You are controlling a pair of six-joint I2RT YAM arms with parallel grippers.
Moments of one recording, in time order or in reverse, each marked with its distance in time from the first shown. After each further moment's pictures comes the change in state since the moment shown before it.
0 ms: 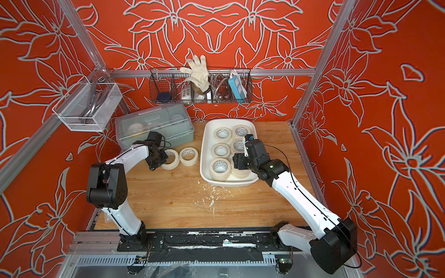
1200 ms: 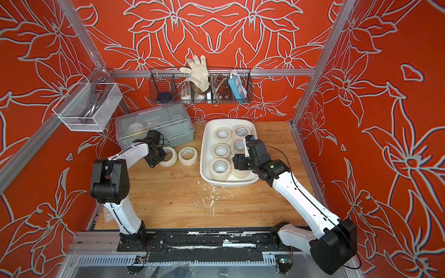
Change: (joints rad) left arm 0.028 0.076 0.066 0.039 -0.049 0.008; right arm -0.019 -0.001 -0.010 0.001 -0.037 0.003
